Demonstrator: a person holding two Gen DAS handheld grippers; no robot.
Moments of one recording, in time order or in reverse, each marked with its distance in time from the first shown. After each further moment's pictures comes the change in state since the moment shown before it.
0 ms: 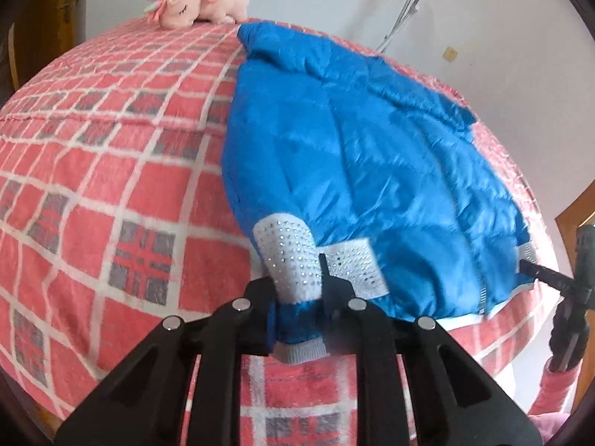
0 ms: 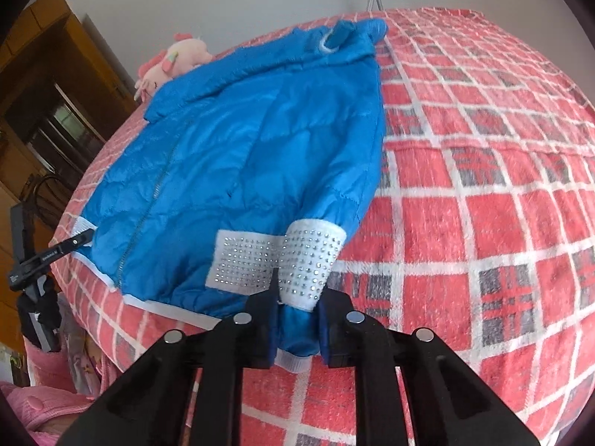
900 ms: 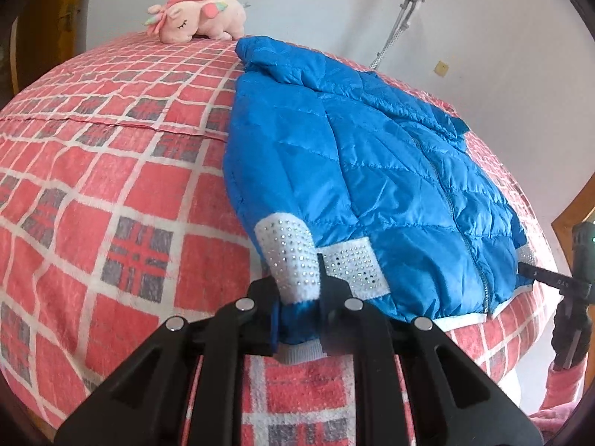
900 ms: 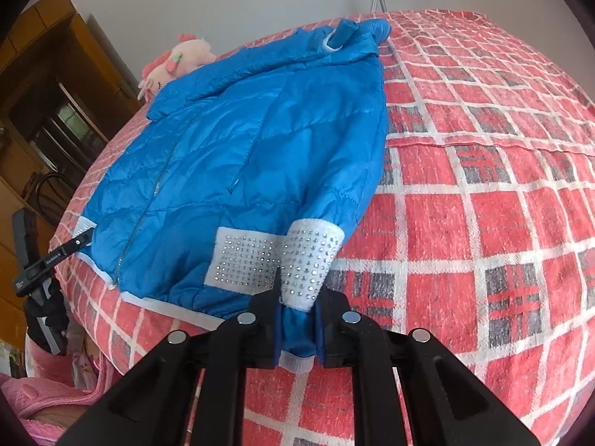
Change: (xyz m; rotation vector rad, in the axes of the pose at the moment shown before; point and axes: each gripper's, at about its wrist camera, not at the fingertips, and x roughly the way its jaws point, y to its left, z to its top) left arm -0.007 0.003 -0.011 -0.003 -0.105 -0.023; right arm -0.003 0.002 -0.007 -0.020 -0.022 0.003
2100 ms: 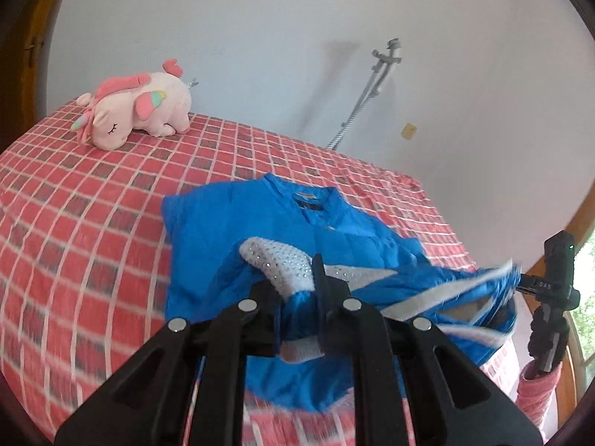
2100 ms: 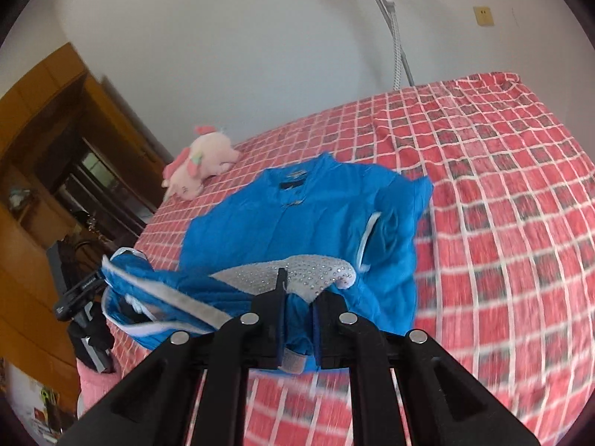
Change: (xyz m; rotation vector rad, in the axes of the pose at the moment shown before) left arm 0.036 -0.036 0.249 0.026 -0.132 -0.169; right arm -0.027 0.001 0.249 0.065 -0.128 0.148
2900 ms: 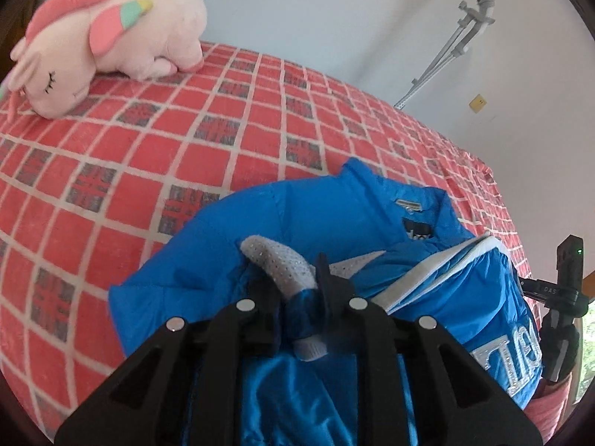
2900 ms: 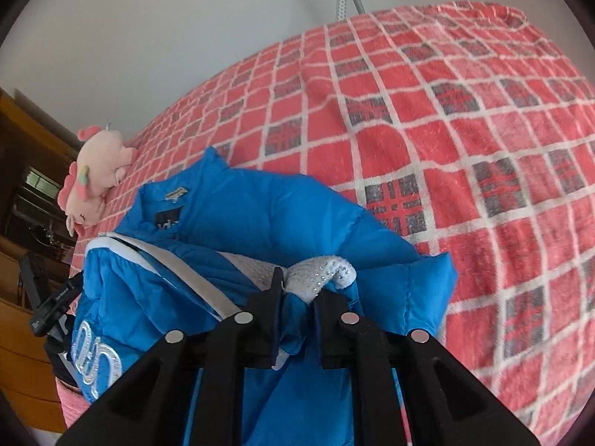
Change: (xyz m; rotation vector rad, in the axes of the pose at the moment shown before) left arm 0.220 0.094 0.069 -0.104 0.233 0.096; right arm 0.208 -0.095 0.093 0.170 0.217 -0.160
